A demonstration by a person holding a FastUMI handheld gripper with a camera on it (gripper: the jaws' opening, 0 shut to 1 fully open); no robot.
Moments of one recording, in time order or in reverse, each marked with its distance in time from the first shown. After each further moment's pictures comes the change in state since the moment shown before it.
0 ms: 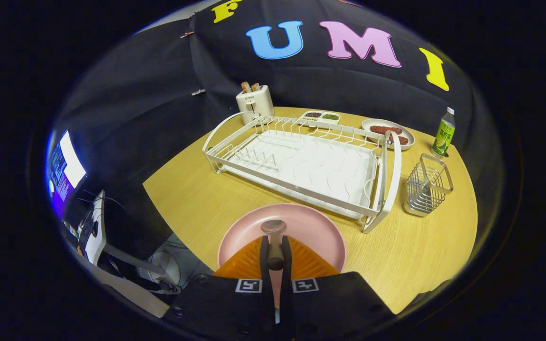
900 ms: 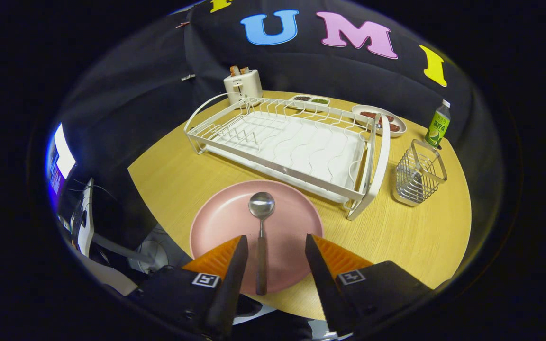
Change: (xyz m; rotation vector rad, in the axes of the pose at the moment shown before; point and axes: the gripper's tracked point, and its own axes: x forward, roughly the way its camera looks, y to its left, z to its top) arm 0.002 -0.032 -0.033 -0.018 0.096 -0.069
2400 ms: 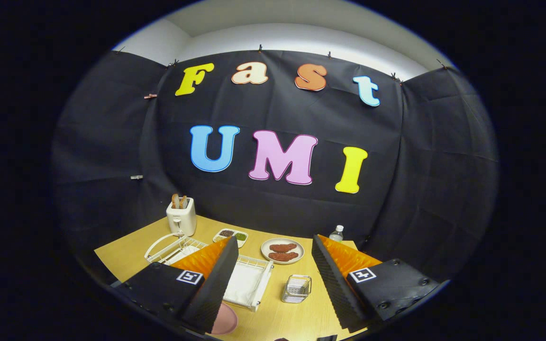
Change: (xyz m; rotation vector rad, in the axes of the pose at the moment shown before) arm -0.251 -0.096 0.244 -0.016 -0.700 -0.444
